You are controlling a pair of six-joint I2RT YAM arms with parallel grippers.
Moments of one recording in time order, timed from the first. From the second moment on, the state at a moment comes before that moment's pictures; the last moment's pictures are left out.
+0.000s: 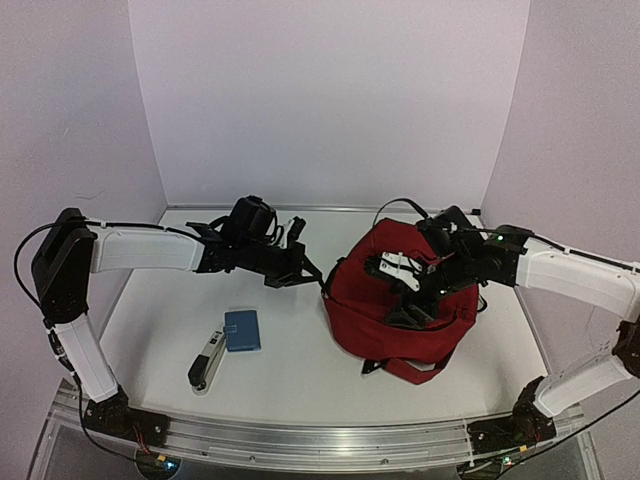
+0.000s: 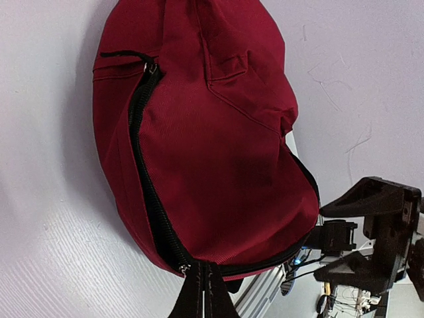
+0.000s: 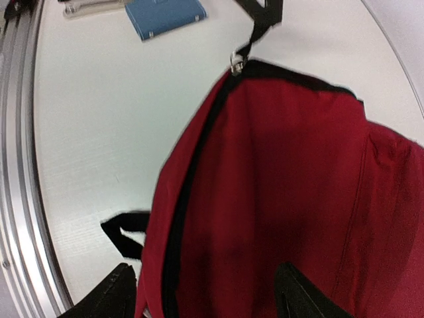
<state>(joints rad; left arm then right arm) -0.79 1.76 1.21 -0.07 0.47 -0.76 0.78 1.35 1.07 -0.67 -0.22 -0.50</state>
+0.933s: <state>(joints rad) -0.79 1.82 1.28 -0.12 0.40 -0.76 0.92 1.57 1.09 -0.41 -0.14 -0.35</state>
